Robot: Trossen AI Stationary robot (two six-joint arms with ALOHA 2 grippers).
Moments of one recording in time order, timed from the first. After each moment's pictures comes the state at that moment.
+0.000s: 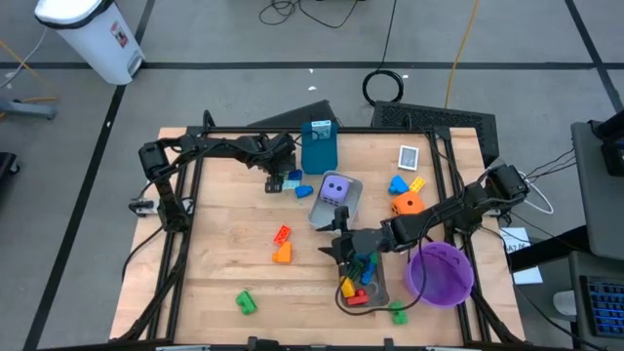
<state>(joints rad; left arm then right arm) 0.50 1.81 1.07 -0.46 -0.05 0.54 0.34 1.62 0.92 0.24 0.41 -0.31</state>
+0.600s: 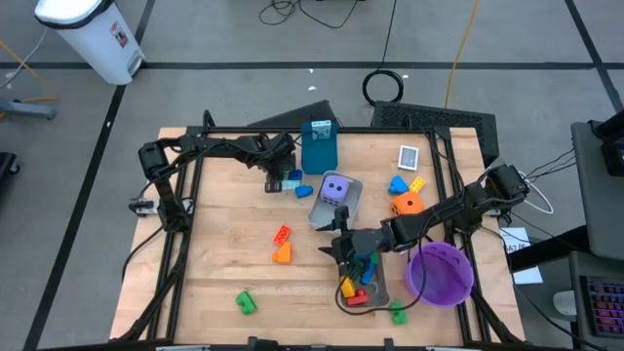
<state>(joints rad) 0.50 1.81 1.07 -0.47 -0.05 0.54 0.34 1.62 0.92 0.24 0.41 -0.31</state>
